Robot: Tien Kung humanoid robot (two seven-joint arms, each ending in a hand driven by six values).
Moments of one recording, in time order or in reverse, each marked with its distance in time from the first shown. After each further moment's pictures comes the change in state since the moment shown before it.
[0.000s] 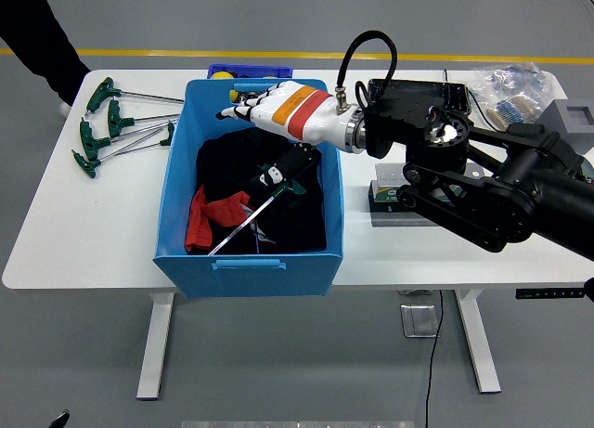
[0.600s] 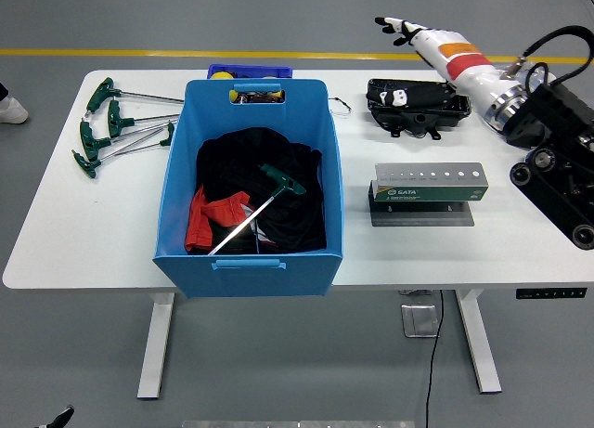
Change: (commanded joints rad) left arm -0.009 -0.006 -0.004 0.002 0.012 -0.017 0.003; right arm -0.333 -0.214 0.484 -0.008 0.283 -0.152 0.107
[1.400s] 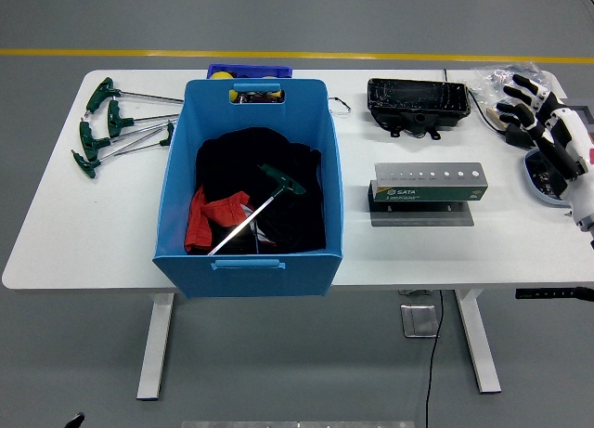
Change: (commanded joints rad) left arm 0.010 -0.016 0.016 -0.001 -0.020 -0.035 0.001; right arm -0.647 -0.002 0.450 0.327 0.584 0.139 0.082
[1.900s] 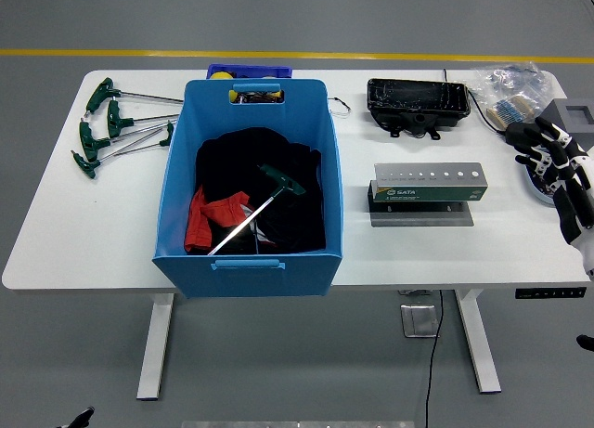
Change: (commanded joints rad) left arm -0.018 0.000 -0.016 -0.012 0.048 -0.019 0.039; right arm -0.173 0.095 0.142 0.114 -0.082 0.026 -0.023
